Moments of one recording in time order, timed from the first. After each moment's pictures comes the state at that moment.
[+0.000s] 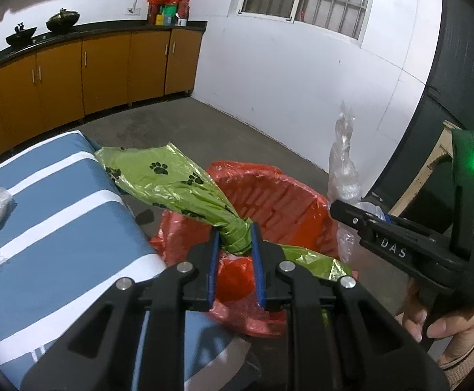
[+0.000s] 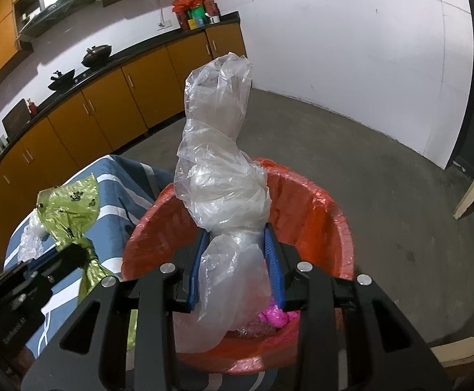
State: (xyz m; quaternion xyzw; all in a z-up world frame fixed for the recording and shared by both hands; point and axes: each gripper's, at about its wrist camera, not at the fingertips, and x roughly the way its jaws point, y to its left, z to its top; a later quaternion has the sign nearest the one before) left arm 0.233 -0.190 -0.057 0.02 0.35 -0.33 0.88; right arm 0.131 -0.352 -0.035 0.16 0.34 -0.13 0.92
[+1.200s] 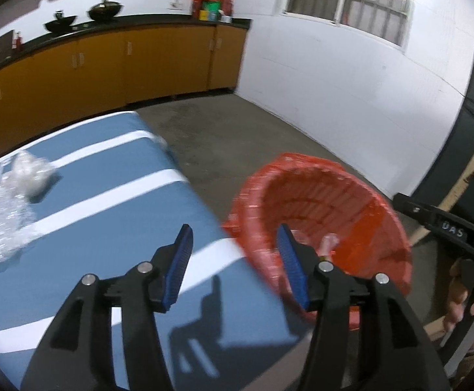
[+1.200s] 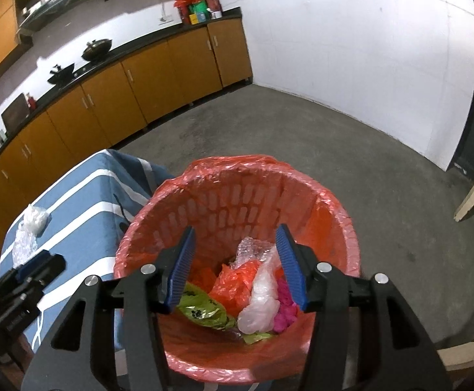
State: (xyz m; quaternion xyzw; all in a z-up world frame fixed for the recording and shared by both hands) left arm 0.245 -0.122 -0.077 0.01 0.36 -0.23 0.90; right arm 0.141 -0.339 -0.040 0.14 0.35 -0.12 0.92
